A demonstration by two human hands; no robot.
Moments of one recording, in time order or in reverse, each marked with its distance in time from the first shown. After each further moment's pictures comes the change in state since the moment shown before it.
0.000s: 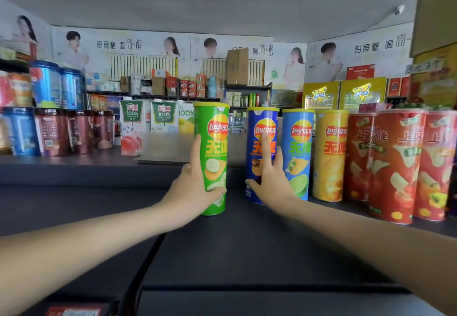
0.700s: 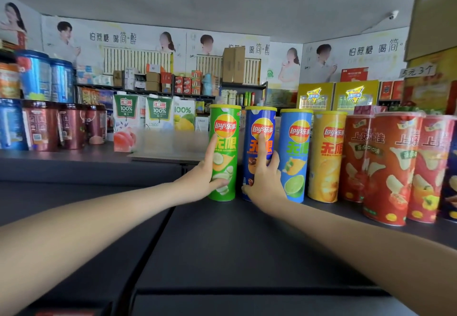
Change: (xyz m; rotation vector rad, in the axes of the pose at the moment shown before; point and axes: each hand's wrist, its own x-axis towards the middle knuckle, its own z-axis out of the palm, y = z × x) left_hand 0.055 -0.018 0.017 -0.070 -0.324 0.144; right_hand -0.001 -0.006 0.009 -0.097 0.012 0.108
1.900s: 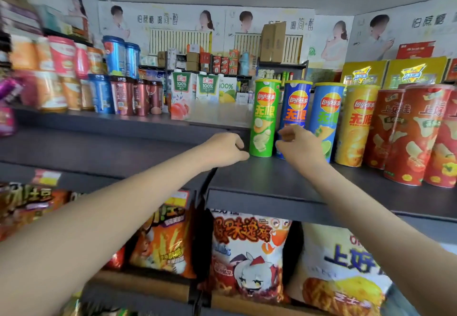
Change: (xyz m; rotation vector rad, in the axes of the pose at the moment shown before) left_hand -0.126 0.088 -0.026 0.291 0.066 -0.393; right_hand -0.082 -0.071 -0.071 0.254 -0.056 0.065
